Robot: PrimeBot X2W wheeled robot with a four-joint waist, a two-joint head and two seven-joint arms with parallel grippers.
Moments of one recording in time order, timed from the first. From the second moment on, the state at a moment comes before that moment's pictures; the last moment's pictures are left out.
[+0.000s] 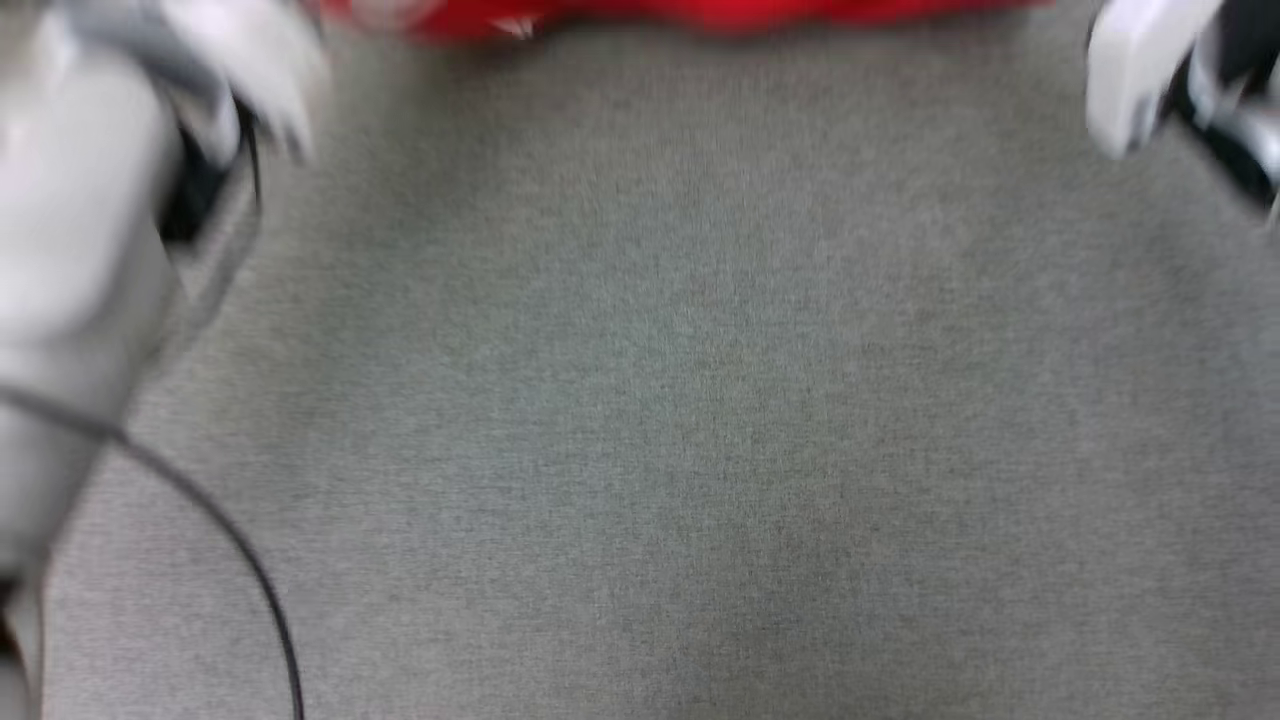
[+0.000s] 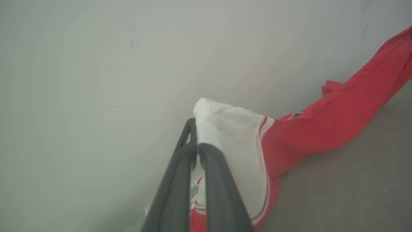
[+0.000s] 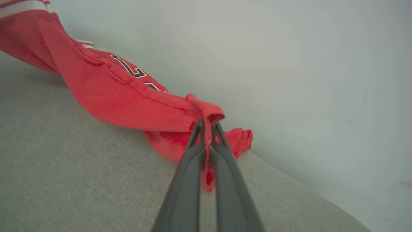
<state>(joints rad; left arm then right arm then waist) -1.26 0.55 -0.80 0.64 -0.59 -0.06 -0.26 -1.34 -0.49 0.91 0.78 0.64 0.13 0.00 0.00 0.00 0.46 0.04</state>
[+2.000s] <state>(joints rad) -0.34 0.81 -0.93 -0.02 -0.77 0.20 -0.07 -0.14 -0.75 0.47 0.09 0.72 0.13 0.24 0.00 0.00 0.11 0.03</state>
